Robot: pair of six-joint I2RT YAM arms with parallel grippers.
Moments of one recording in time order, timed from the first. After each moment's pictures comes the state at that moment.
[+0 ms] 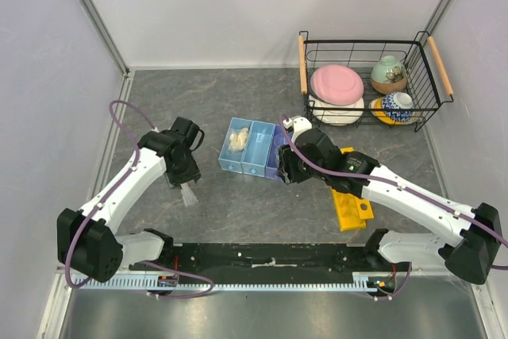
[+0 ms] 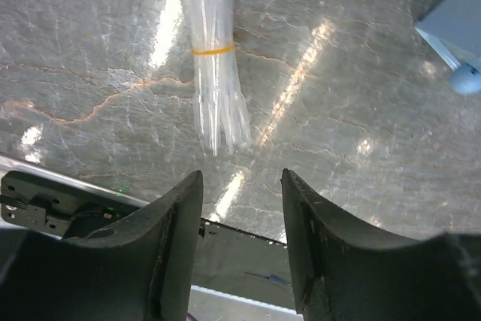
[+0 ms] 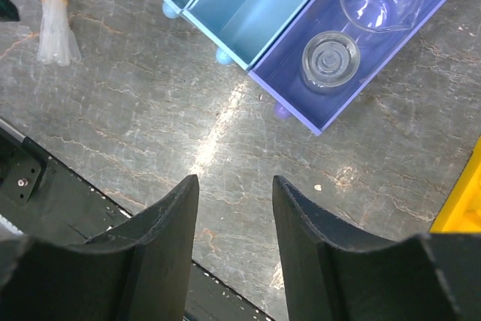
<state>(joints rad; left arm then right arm) -0.40 1.24 1.02 -1.12 -0.23 -0.78 0.88 1.18 1.00 -0.53 0.10 0.44</state>
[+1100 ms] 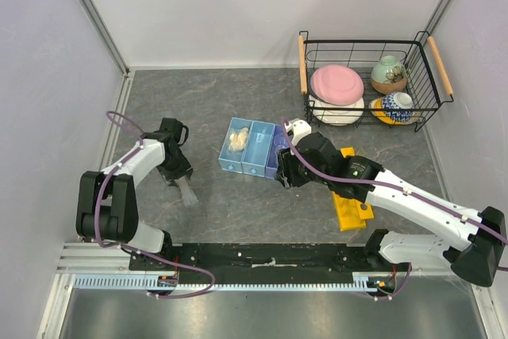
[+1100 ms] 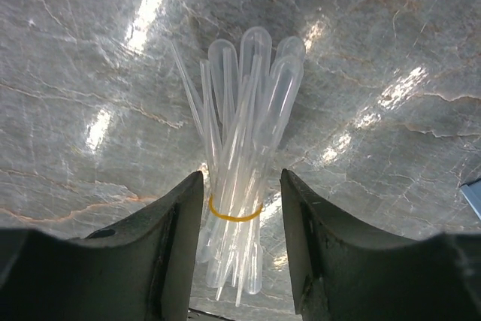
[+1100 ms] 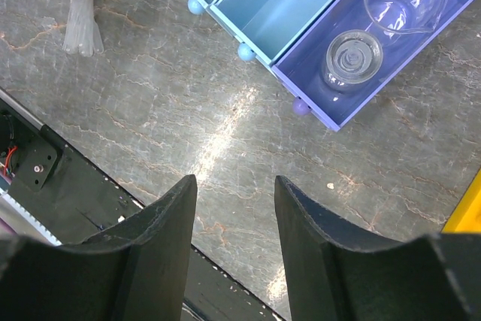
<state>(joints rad) -0.12 1.48 0.86 -0.76 -0.16 -0.72 0.93 1.13 0.99 -0.52 0.10 0.44</state>
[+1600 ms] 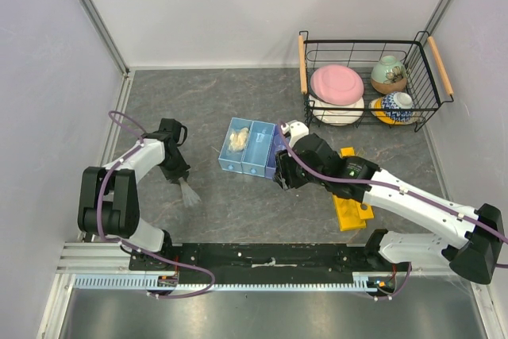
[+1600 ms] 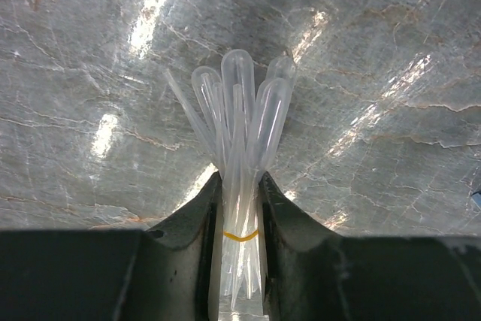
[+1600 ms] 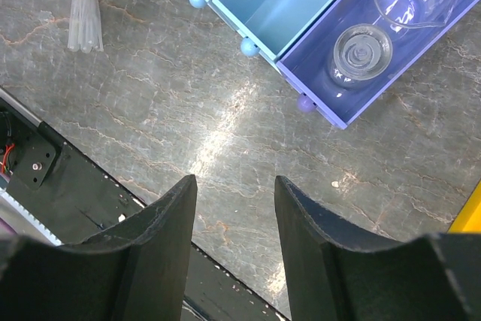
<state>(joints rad) -0.09 1.52 0.84 -0.70 -0.13 -0.64 0.95 1.15 0.99 -0.52 0.11 0.45</state>
